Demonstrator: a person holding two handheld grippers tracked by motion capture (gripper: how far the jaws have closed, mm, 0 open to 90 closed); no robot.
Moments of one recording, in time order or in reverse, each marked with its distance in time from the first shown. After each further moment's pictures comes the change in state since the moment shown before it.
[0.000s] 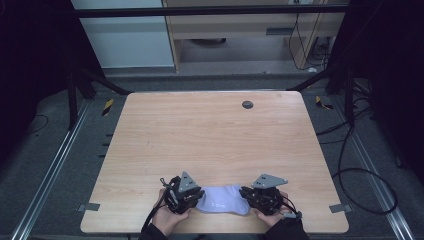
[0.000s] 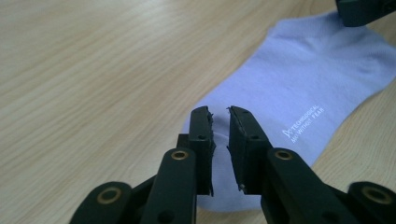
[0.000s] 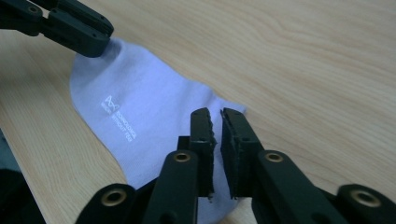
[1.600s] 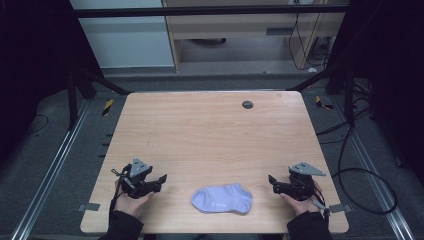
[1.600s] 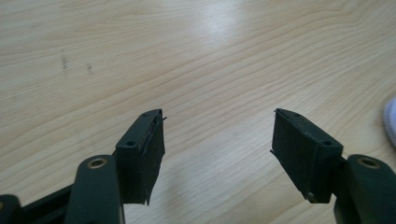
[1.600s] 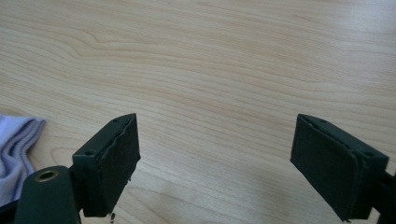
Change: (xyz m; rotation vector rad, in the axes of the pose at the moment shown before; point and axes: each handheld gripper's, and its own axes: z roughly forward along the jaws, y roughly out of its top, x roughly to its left) left arm 0.114 -0.050 -0.053 -0.126 0.235 -0.206; right arm -0.093 -0.032 -0.028 -0.107 -0.310 0.228
